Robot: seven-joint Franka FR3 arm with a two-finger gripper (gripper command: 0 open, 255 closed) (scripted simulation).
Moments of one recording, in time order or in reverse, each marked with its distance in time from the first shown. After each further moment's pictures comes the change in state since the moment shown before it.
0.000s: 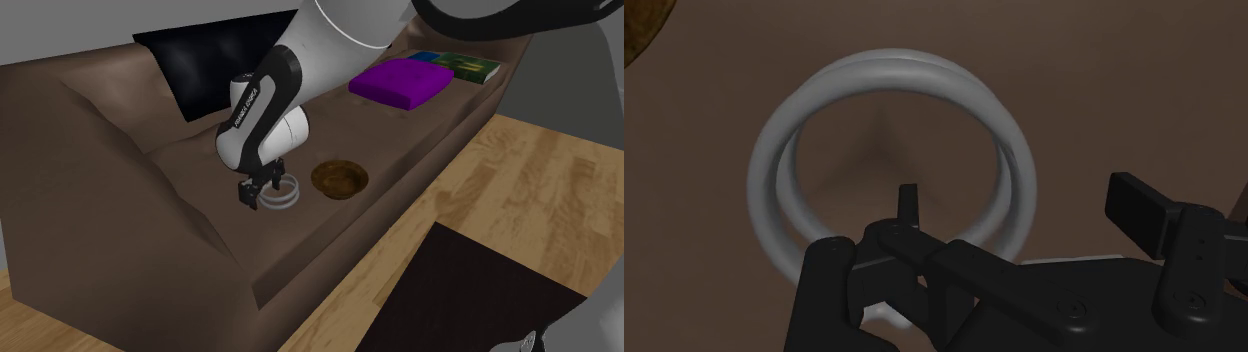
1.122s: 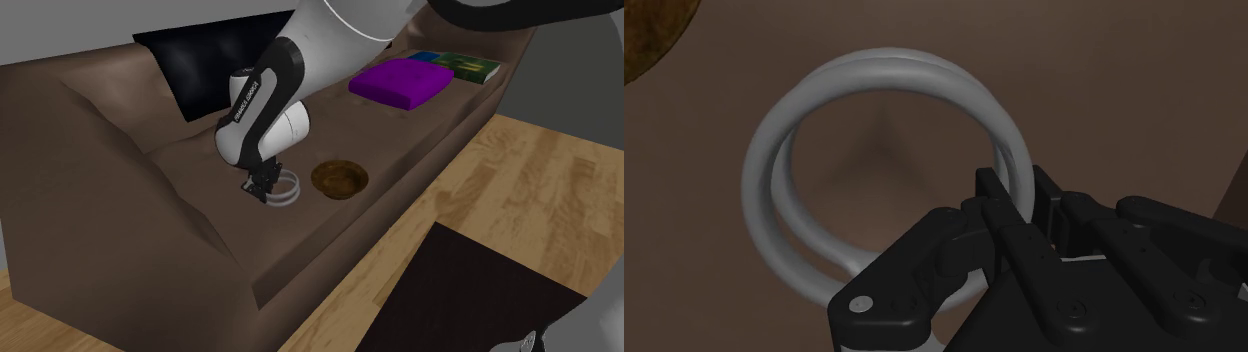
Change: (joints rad) arm 0.001 -0.026 -0.002 -0.011 -0.002 -0.015 0.000
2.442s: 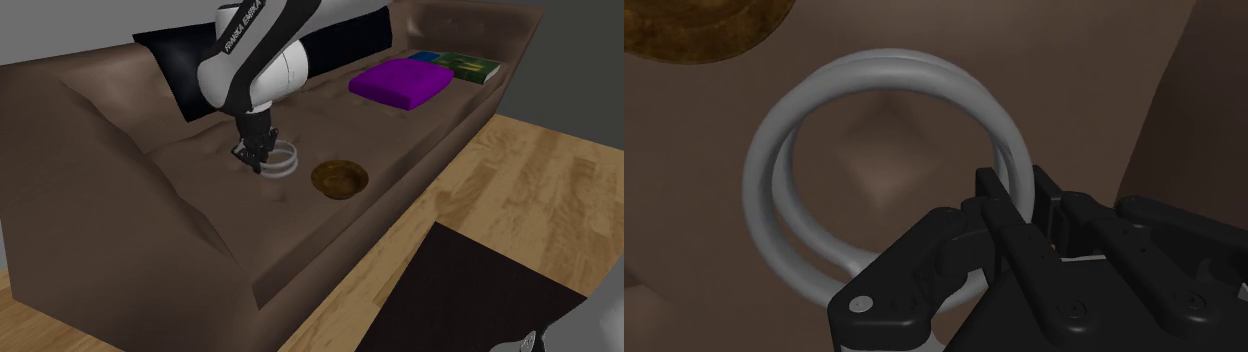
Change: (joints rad) arm 0.011 -0.184 -0.013 0.012 -0.019 -0.195 0.014
